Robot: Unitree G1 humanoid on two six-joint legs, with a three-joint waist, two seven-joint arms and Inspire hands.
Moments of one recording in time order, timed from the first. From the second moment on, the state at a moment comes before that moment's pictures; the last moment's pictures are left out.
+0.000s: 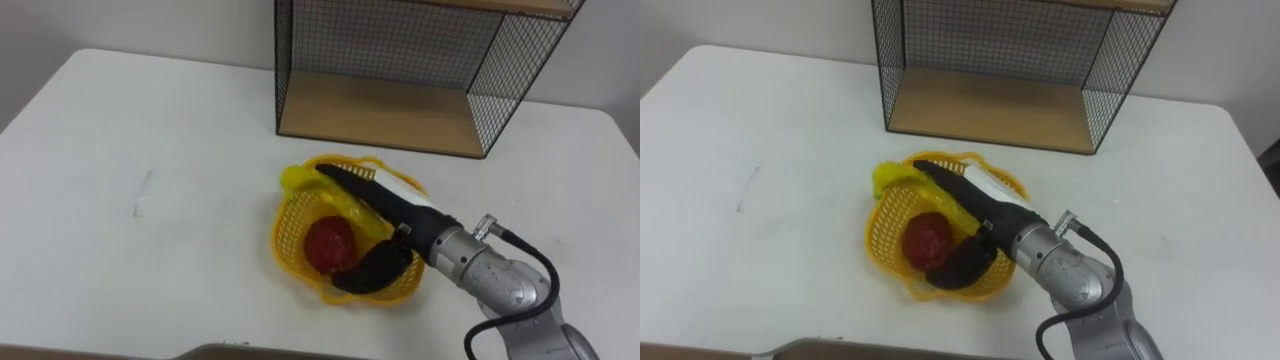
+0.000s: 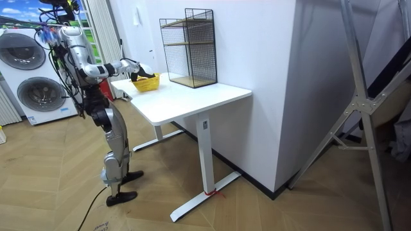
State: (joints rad) left arm 0.18 0.23 -0.03 1.10 0.28 0.10 0.06; right arm 0.05 -0.34 0.25 -0.24 -0.41 0.17 0.48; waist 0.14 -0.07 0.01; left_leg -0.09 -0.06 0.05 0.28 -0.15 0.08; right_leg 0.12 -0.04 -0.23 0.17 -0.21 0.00
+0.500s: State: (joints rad) left arm 0.19 0.22 -0.02 1.10 0.27 0.10 0.06; right arm 0.02 -0.34 0.21 -0.30 -0.37 0.17 0.48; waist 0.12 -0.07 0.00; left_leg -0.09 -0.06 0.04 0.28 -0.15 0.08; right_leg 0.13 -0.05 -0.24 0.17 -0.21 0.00
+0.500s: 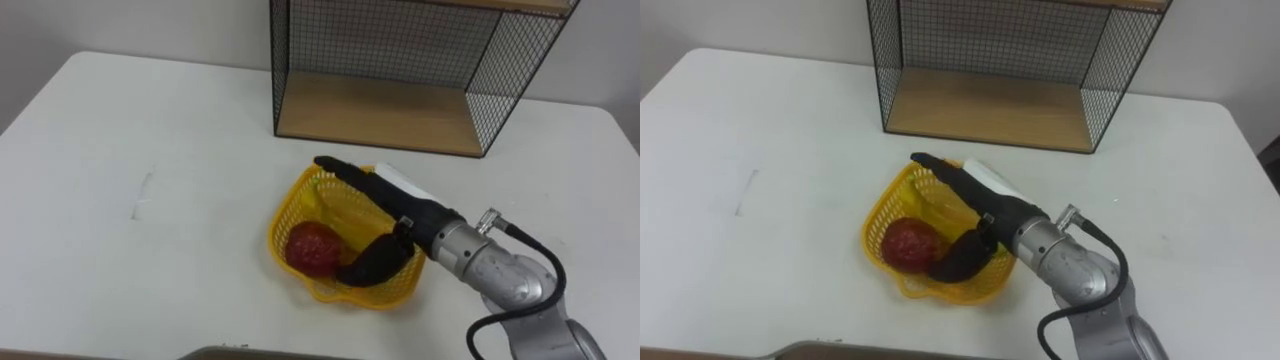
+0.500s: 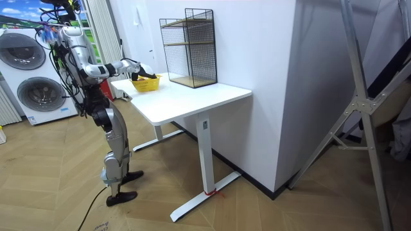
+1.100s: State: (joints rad) left arm 0.23 0.22 0.03 1.12 0.27 0.08 0.08; right arm -0.03 -0.35 0.01 -0.33 -0.07 0.14 0.33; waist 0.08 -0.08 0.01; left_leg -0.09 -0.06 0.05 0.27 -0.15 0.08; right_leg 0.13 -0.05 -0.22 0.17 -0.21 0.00
